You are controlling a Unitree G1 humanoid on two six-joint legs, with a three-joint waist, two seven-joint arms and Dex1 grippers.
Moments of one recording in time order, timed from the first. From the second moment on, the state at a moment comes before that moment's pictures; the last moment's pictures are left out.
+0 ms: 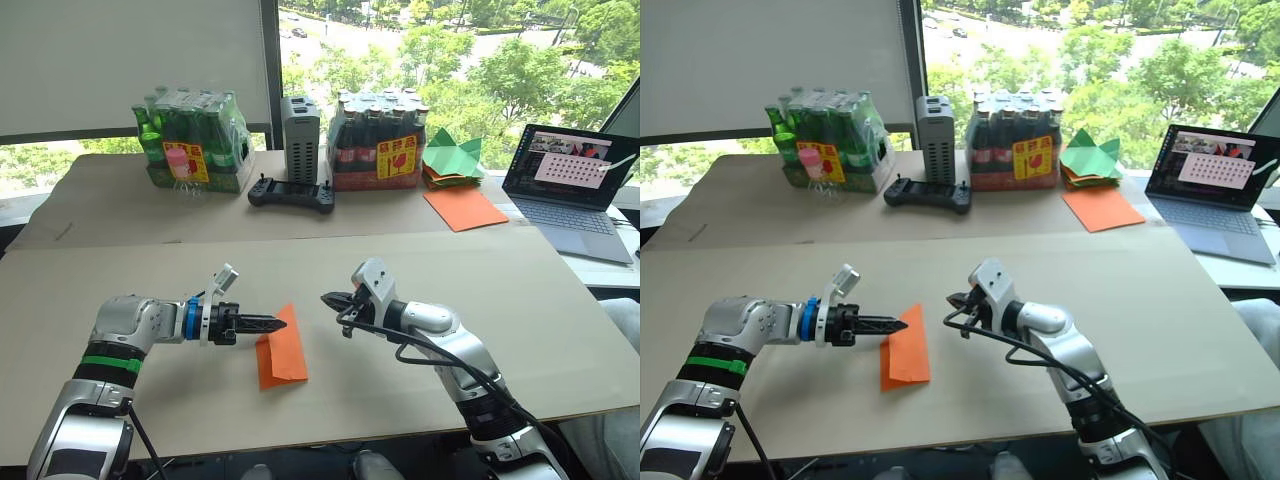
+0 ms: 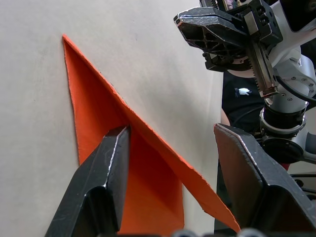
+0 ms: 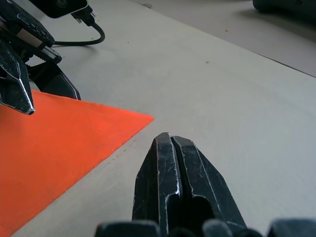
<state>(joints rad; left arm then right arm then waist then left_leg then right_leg) -0.62 0.67 -0.09 0.35 -0.66 1.15 -1.21 -0.46 -0.30 0.23 -0.09 0.18 0.51 0.69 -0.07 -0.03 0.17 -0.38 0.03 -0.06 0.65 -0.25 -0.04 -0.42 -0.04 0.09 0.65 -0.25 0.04</state>
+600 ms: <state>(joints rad) -0.61 0.63 -0.02 0.36 -0.65 1.16 -1.13 -0.46 -0.30 0.23 -0.09 0.18 0.51 0.69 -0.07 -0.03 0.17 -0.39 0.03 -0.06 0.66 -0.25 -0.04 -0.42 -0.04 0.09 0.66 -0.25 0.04</state>
